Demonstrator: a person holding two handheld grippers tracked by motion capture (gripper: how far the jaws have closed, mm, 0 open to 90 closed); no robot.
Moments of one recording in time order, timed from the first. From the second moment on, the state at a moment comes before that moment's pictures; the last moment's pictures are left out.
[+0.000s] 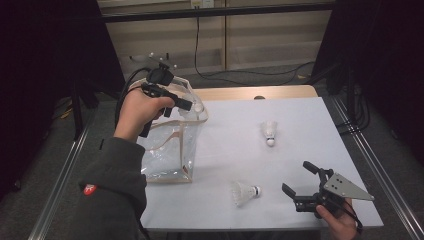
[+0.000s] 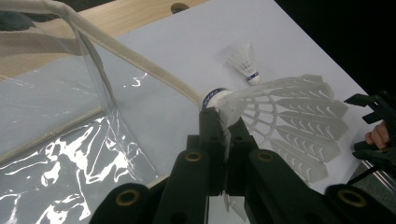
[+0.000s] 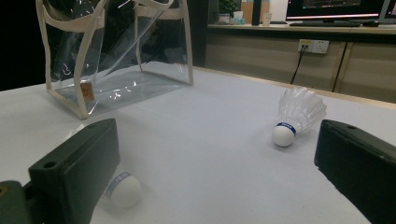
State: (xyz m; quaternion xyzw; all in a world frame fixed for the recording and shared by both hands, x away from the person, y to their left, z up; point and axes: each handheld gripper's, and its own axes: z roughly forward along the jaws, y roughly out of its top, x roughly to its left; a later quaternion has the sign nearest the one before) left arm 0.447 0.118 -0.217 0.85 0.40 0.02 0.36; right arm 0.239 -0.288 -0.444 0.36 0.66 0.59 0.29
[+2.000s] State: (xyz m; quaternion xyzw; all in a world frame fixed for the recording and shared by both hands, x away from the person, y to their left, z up) left arm 0.462 0.141 -0.223 0.82 0.44 0.04 0.35; right arm 0.238 -0.289 -0.444 0.36 0.66 0.59 0.29
